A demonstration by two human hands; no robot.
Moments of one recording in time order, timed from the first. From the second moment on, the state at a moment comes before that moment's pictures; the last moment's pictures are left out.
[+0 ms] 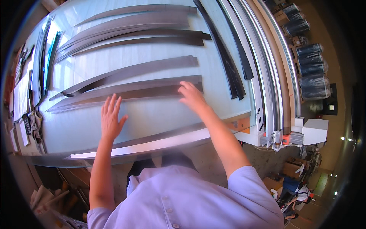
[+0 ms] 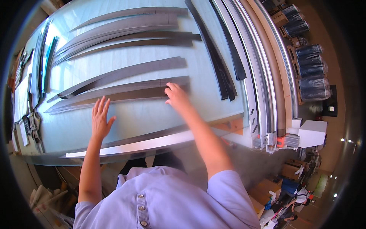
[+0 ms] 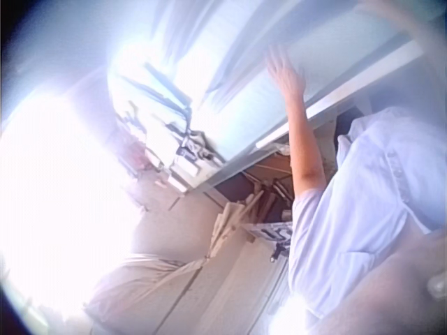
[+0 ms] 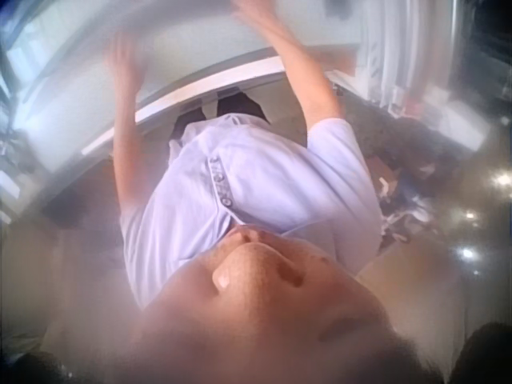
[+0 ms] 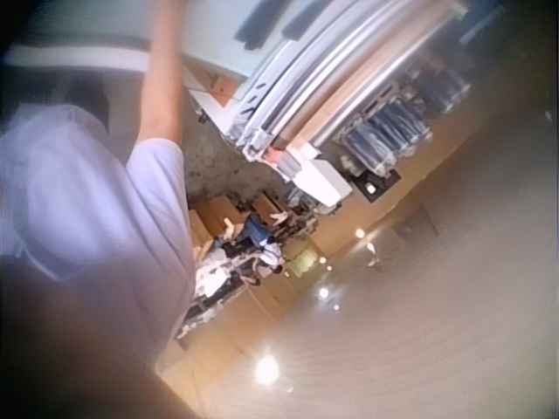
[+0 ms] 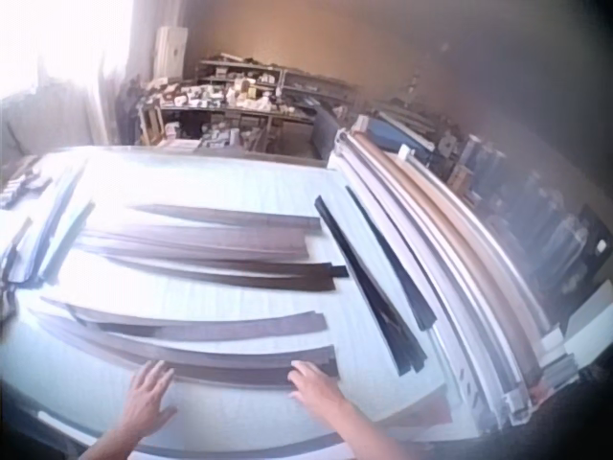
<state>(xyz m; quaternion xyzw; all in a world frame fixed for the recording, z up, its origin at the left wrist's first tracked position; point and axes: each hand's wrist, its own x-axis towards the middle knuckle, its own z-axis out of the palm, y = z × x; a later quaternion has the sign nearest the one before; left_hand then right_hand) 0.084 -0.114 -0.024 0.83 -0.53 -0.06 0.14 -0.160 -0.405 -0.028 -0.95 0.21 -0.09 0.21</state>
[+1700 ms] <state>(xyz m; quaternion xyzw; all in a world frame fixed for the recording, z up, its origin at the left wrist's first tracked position) 0.160 -0.191 -0.056 0.87 -0.46 -0.01 0.15 -0.110 -0.562 -0.029 -0.94 0.21 -0.25 0.07</state>
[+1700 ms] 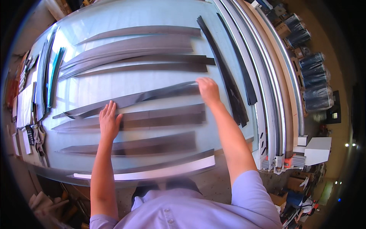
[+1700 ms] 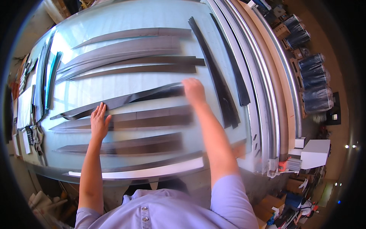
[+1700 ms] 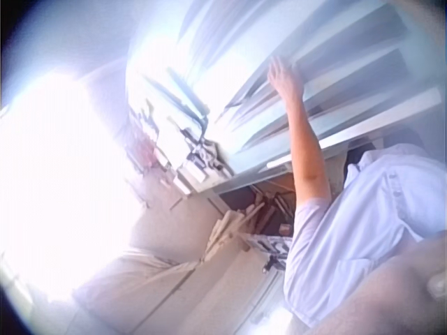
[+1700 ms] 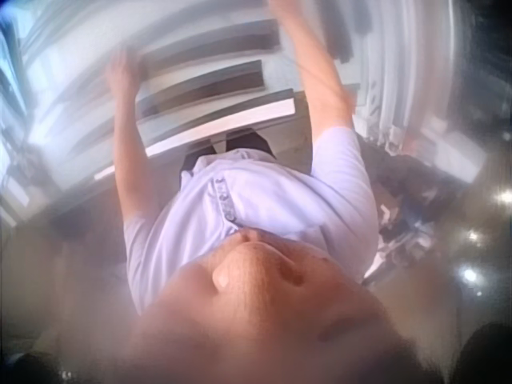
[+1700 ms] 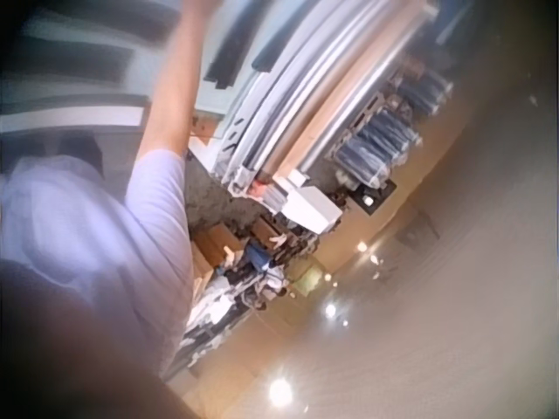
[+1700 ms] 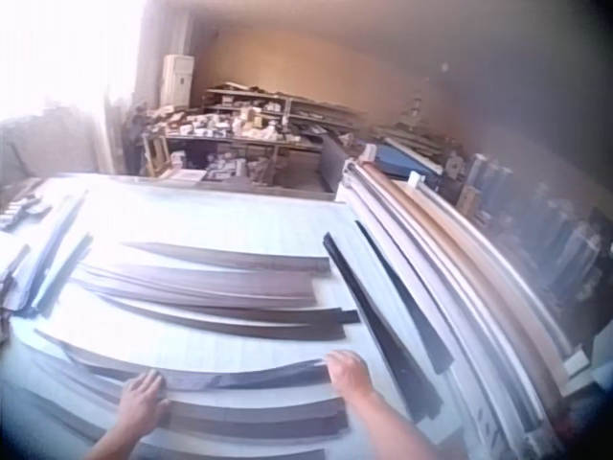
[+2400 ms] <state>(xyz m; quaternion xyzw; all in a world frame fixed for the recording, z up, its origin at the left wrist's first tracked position) 0.008 -0.164 0.023 0.70 -0.53 -0.40 0.26 -0.225 -0.273 -0.009 -0.66 0.45 -0.19 0.57</state>
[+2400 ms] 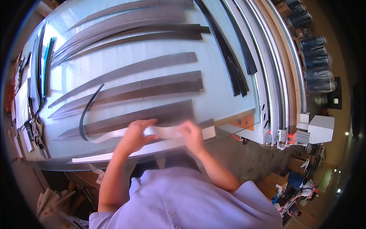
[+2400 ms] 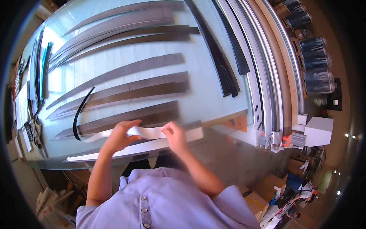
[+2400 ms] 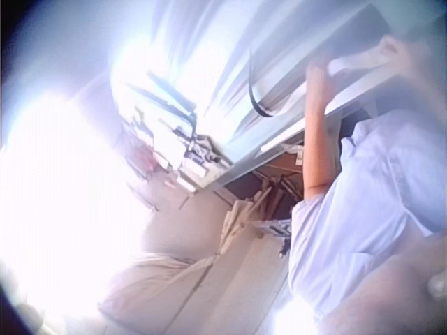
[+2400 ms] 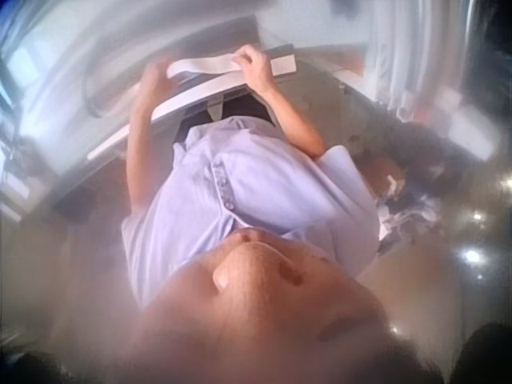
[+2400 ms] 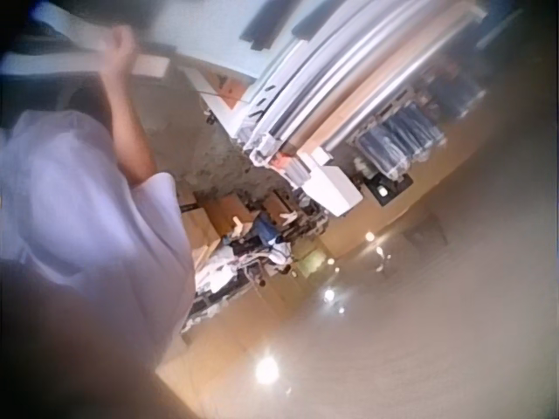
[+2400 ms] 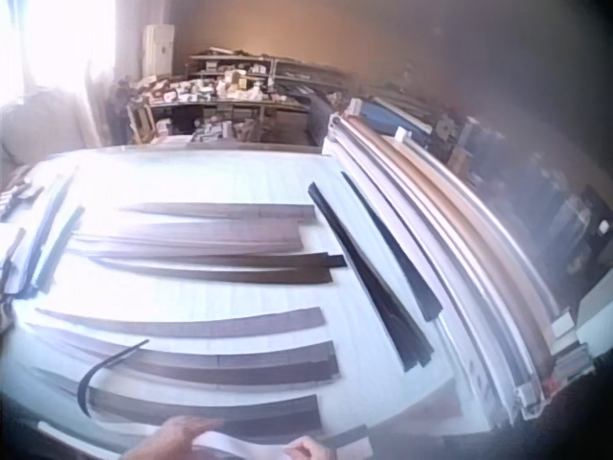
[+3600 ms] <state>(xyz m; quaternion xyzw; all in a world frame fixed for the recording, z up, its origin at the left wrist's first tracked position) -0.038 -0.285 -0.047 0.78 -0.43 -0.45 0.04 -0.258 -0.389 -0.058 -0.86 0.34 -0.12 0.35</state>
